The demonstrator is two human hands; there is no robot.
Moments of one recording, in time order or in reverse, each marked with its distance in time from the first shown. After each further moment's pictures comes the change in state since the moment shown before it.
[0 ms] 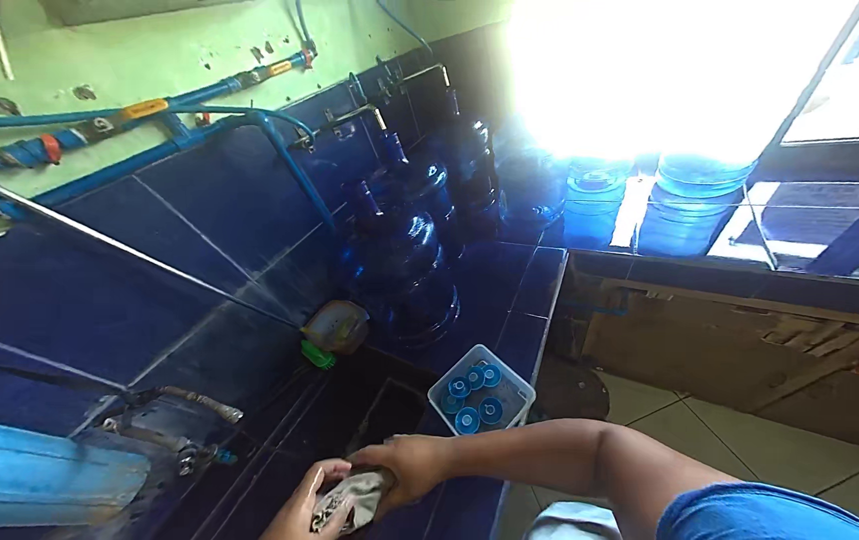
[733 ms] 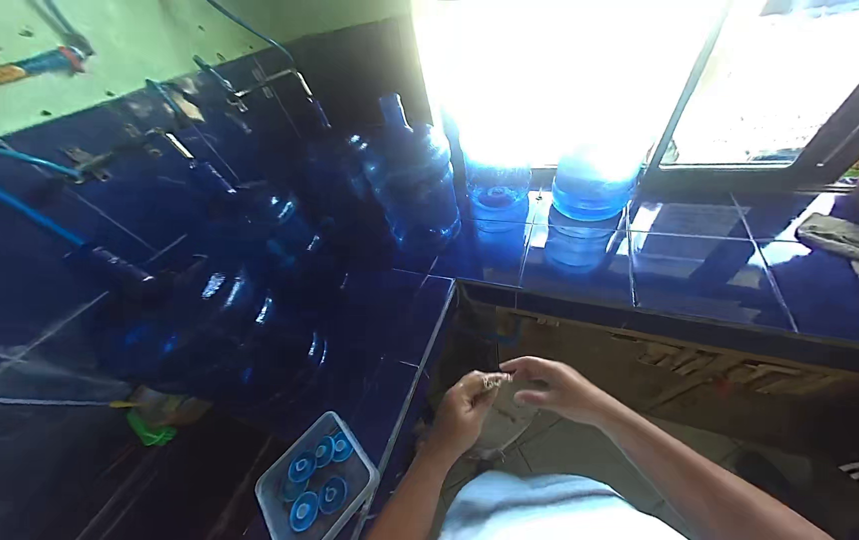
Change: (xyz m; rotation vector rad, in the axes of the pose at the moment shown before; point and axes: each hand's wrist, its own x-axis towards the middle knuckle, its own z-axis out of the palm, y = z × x) left_hand 0.250 0.347 0.367 -0.568 -0.175 0.533; right_hand -0.469 0.069 -0.285 0.143 0.704 0.515
